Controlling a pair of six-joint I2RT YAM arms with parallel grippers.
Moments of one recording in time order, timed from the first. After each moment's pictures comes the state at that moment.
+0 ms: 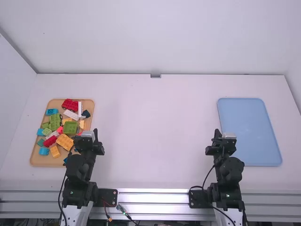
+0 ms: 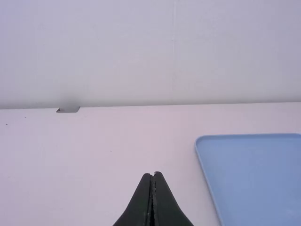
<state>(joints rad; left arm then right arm) 0.00 0.01 0.01 -0.10 0.00 0.00 0.00 0.01 0.01 -0.10 -0.02 0.00</state>
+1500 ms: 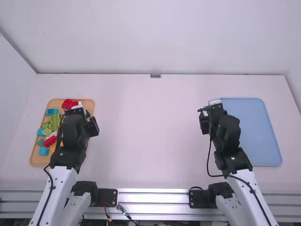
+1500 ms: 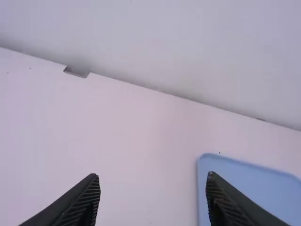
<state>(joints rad) 0.04 0.79 0.59 -0.40 -0.17 -0.21 0.19 0.82 0.58 -0.15 0.11 -0.22</state>
